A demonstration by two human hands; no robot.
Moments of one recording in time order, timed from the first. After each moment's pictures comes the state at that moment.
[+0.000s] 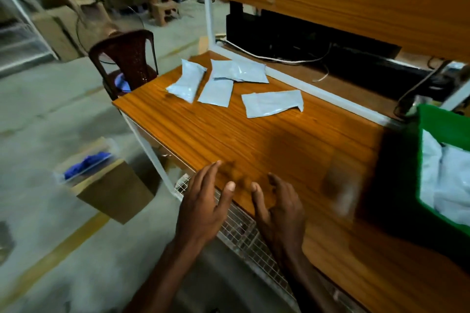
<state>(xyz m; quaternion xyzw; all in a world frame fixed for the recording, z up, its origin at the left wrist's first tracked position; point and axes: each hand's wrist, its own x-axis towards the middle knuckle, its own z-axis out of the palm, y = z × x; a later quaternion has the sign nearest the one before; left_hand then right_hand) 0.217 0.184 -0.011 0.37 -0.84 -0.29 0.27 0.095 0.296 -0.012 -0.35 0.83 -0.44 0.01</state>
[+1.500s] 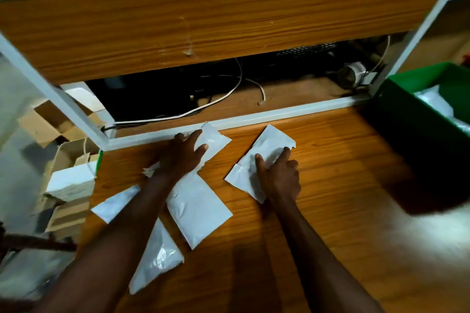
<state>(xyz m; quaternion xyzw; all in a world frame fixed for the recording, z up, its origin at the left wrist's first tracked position) -0.168 -0.293 -0.036 0.04 -0.99 -0.10 -0.02 -0.116 -0.054 -0.043 0.23 0.91 -0.33 -0.01</state>
